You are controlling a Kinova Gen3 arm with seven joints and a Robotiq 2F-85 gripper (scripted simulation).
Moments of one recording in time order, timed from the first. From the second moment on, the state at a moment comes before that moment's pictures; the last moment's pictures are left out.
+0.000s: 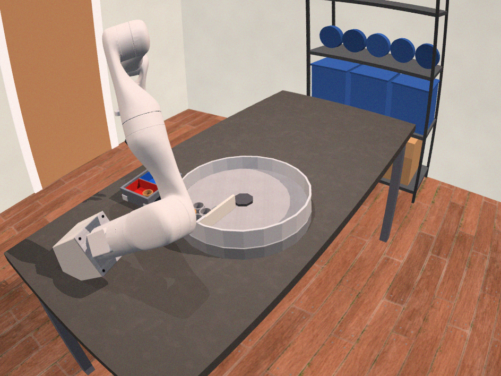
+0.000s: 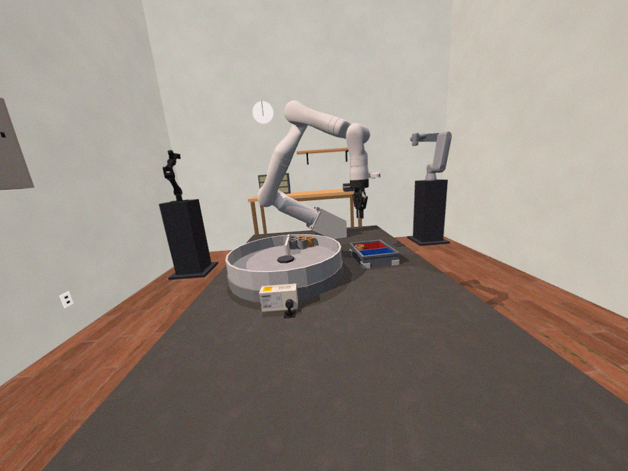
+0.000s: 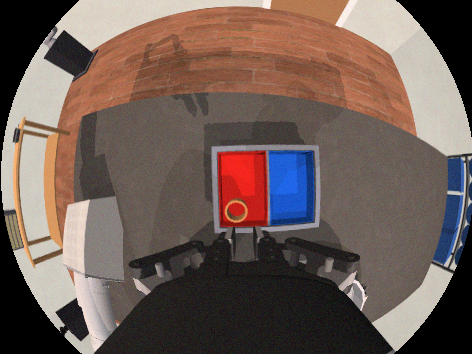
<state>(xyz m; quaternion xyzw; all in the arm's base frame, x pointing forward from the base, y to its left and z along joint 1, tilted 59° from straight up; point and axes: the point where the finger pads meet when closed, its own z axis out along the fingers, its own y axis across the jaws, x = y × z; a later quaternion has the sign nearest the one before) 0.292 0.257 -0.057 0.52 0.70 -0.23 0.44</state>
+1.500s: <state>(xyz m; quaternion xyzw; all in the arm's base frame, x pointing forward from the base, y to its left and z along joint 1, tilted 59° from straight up) 0.297 0.224 -0.027 0.51 0.70 -0.24 0.44</state>
